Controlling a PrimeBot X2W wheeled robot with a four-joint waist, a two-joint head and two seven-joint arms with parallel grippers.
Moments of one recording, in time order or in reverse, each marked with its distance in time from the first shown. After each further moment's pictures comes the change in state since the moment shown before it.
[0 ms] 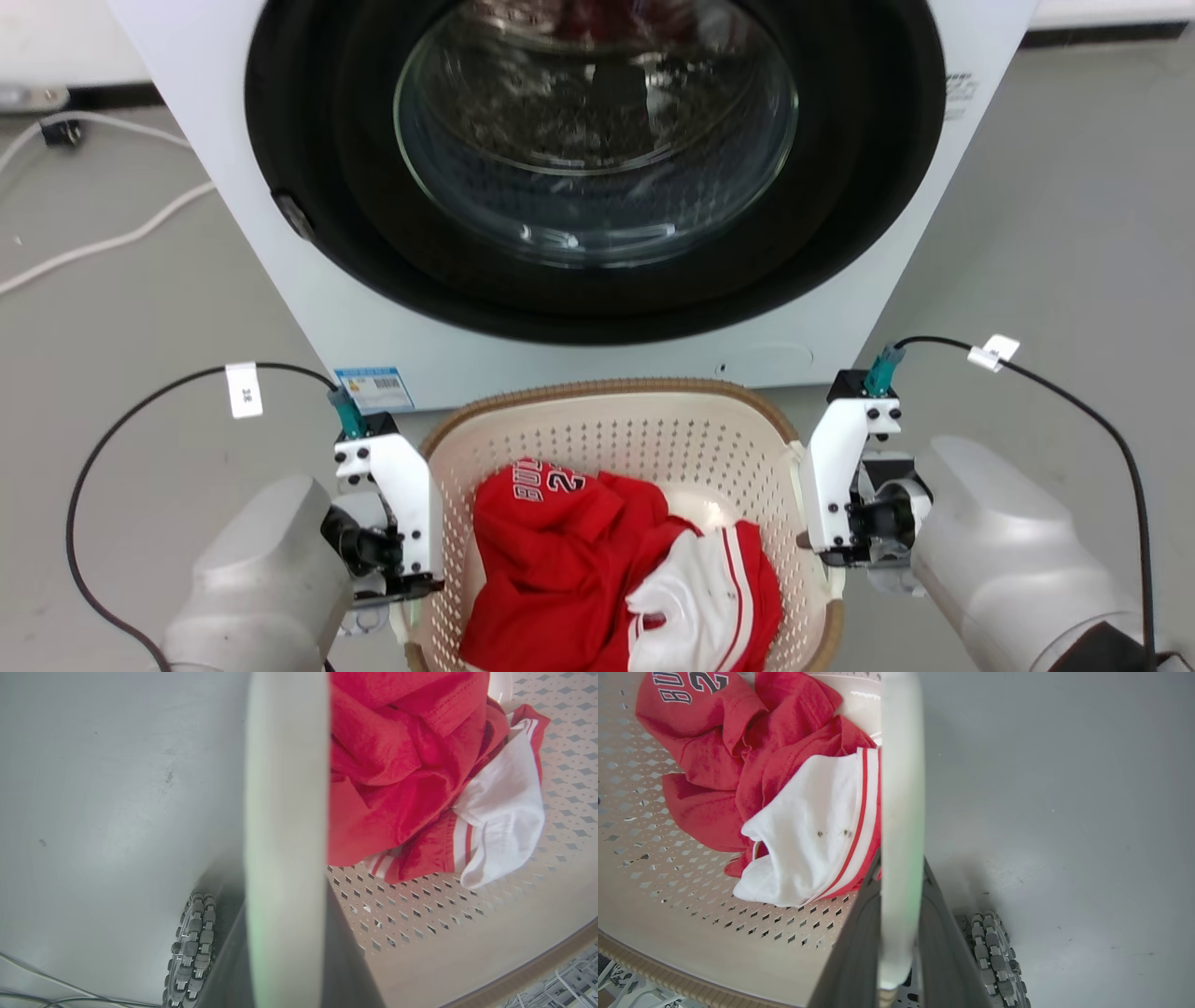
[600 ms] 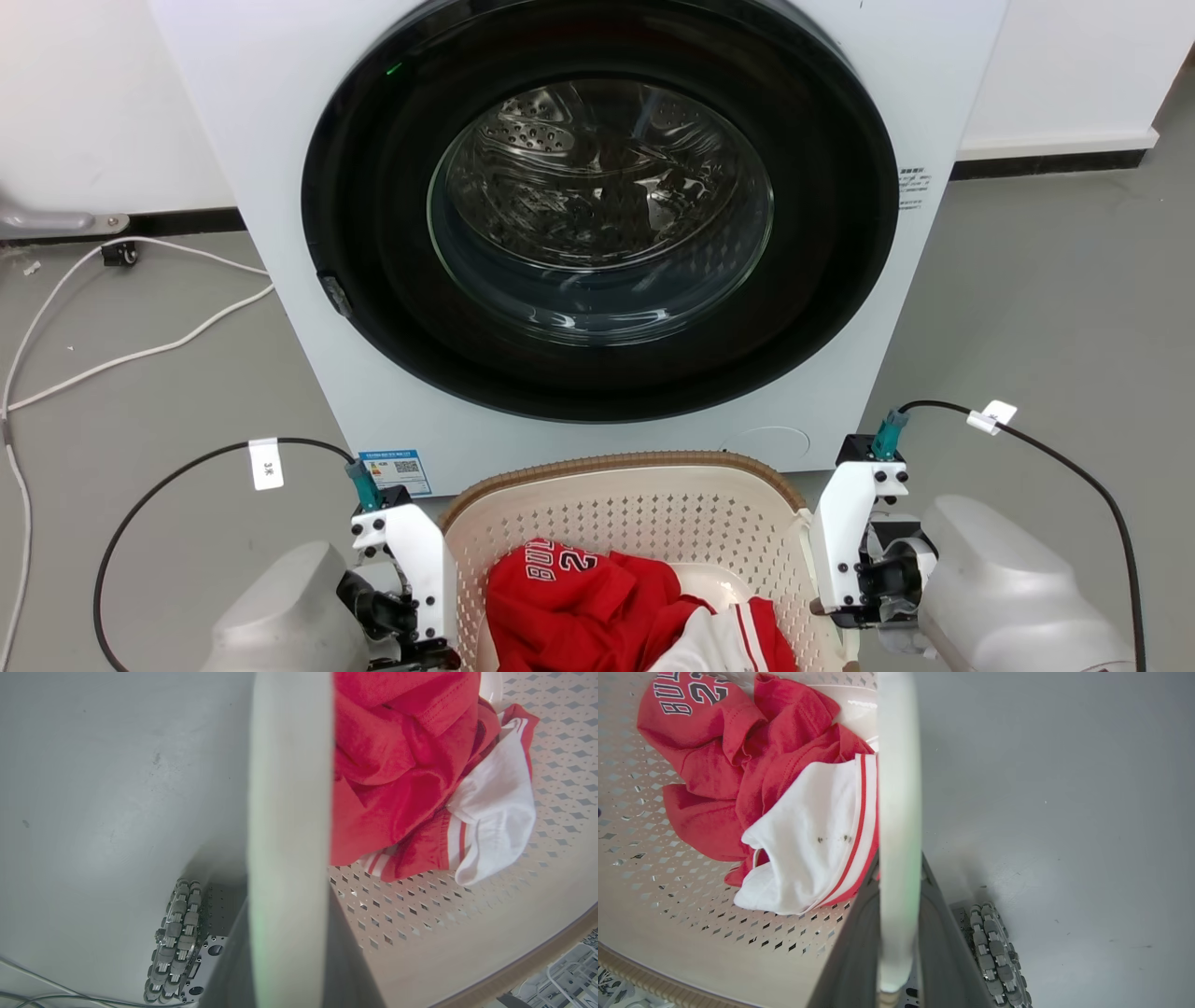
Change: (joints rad) left arm 0.095 -0.030 -0.013 0.024 -0.050 0.001 0.021; right arm 0.094 -0.009 0.003 0.007 -0.002 0.000 0.014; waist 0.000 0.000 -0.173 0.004
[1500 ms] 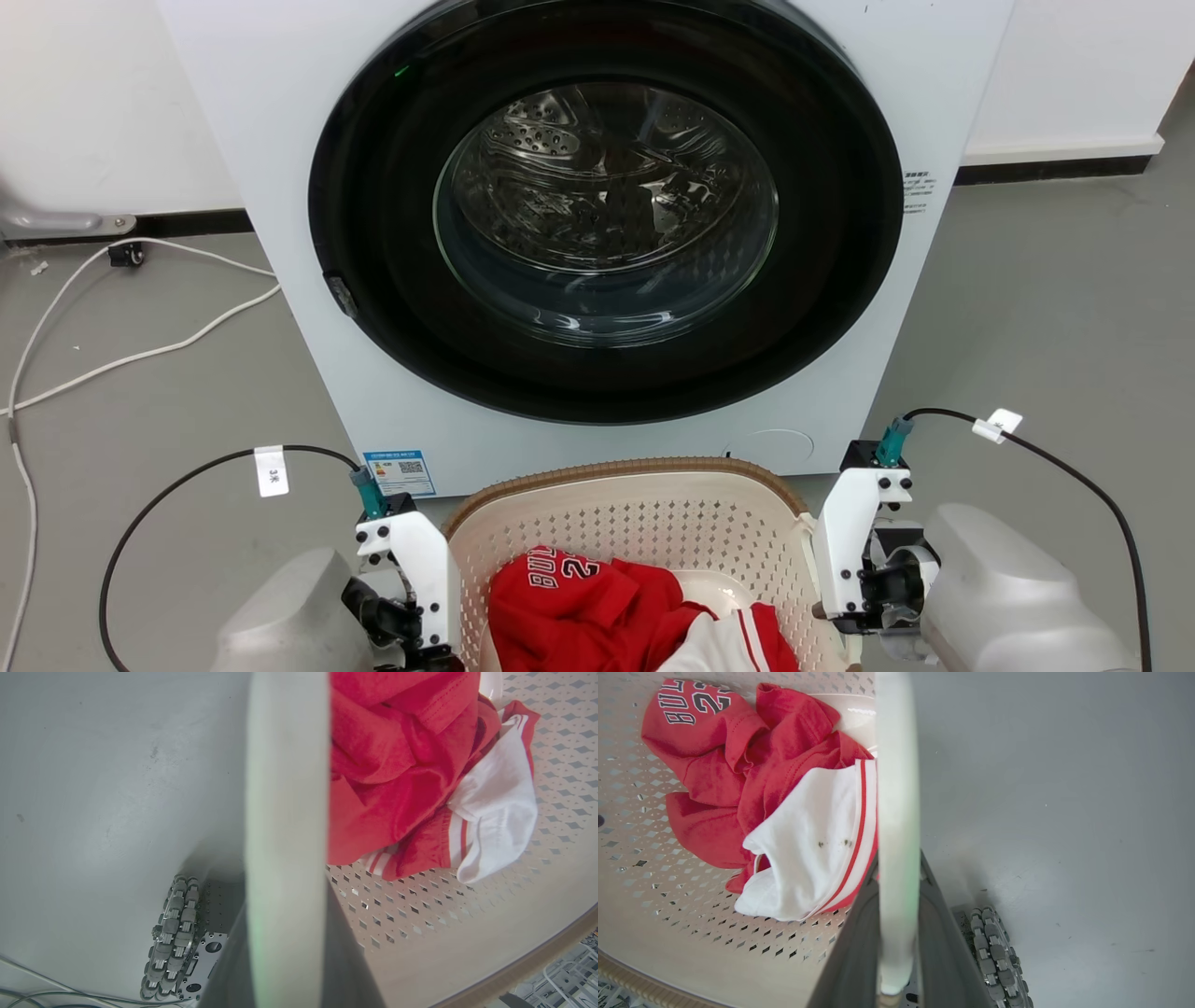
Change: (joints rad) left arm 0.007 -0.009 -0.022 0.012 -0.020 0.000 -0.004; right arm 0.016 -0.003 -0.011 0.000 -0.009 0.000 -0.024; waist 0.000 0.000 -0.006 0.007
